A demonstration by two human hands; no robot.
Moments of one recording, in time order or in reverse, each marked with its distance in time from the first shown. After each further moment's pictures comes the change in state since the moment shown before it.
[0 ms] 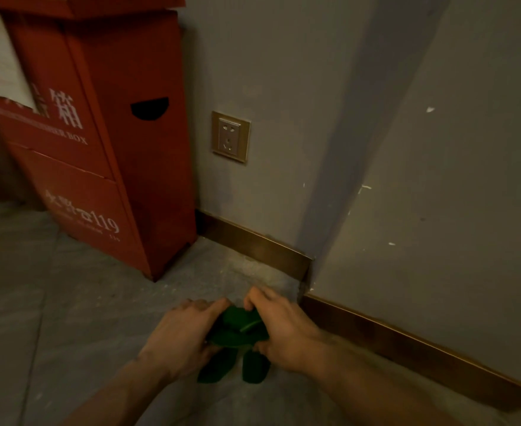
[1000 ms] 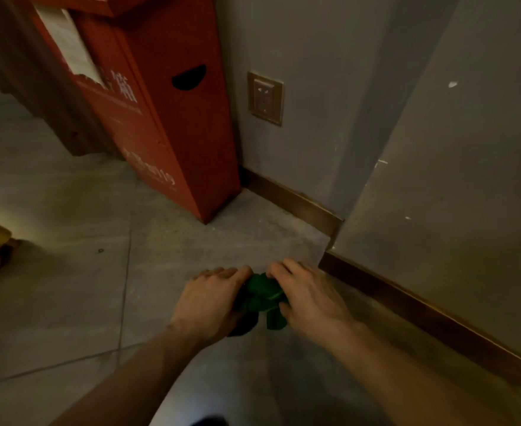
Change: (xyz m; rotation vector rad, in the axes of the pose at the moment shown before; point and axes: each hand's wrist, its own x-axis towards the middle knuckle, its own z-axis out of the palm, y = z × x) left_hand -0.043 0.110 -0.050 0.152 -0.051 -0.338; right_hand -0.060 -0.008 -0.032 -0.073 0.038 -0.194
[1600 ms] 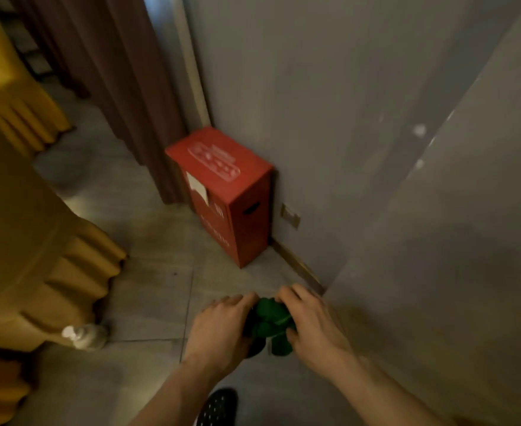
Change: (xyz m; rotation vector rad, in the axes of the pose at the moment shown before) left_hand -0.113 0.170 -0.388 -0.110 0.002 -0.305; right_hand -0.067 -0.185 -0.384 0.028 -0.144 -0.047
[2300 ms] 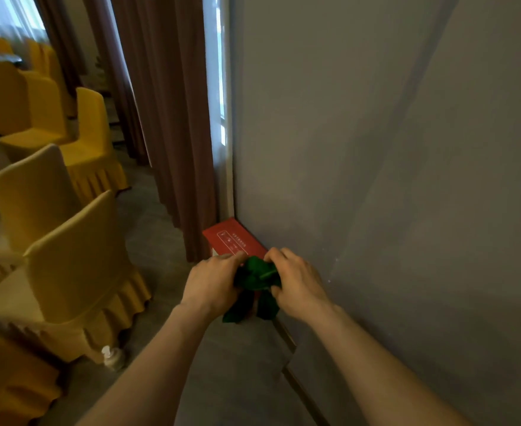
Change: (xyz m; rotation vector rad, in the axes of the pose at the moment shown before) left_hand -0.112 0.164 -0.353 0.038 0.396 -0.058; right_hand -0.101 -0.175 -0.360 -0.088 0.248 -0.220
